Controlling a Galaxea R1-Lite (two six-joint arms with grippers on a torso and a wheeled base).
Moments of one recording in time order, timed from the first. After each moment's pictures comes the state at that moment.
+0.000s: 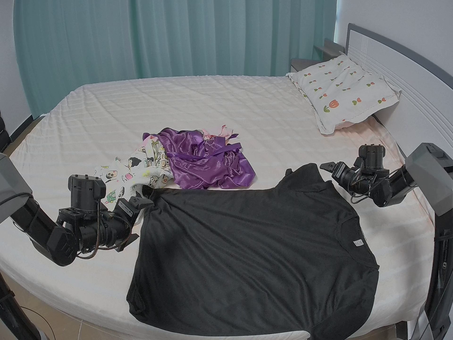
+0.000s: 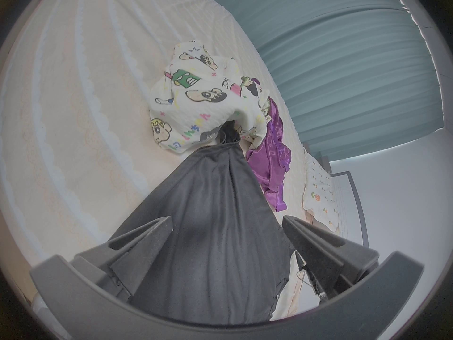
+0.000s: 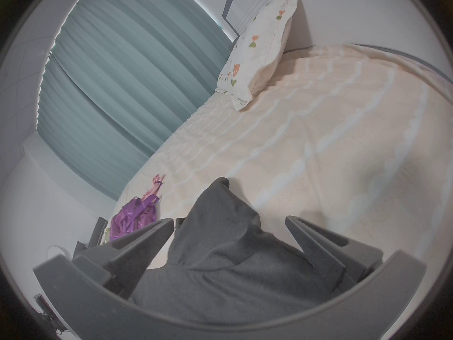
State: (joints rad) left arm -0.20 1.89 -0.59 -0.73 -0.15 -1.14; right arm 0.05 2.36 -1.32 -0.63 0.15 0.65
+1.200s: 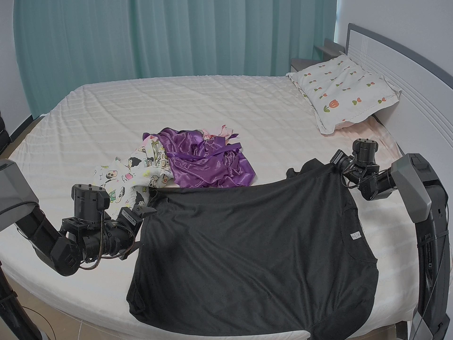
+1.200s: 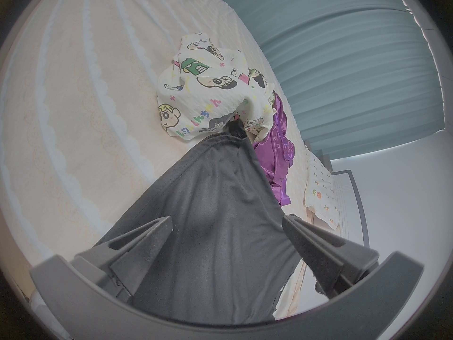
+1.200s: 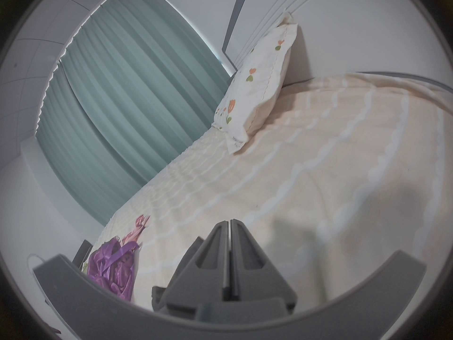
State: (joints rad) left arm -0.23 1.92 -0.52 -0.81 -0.14 -1.17; right arm 0.02 2.60 -1.71 -0.66 0.00 0.64
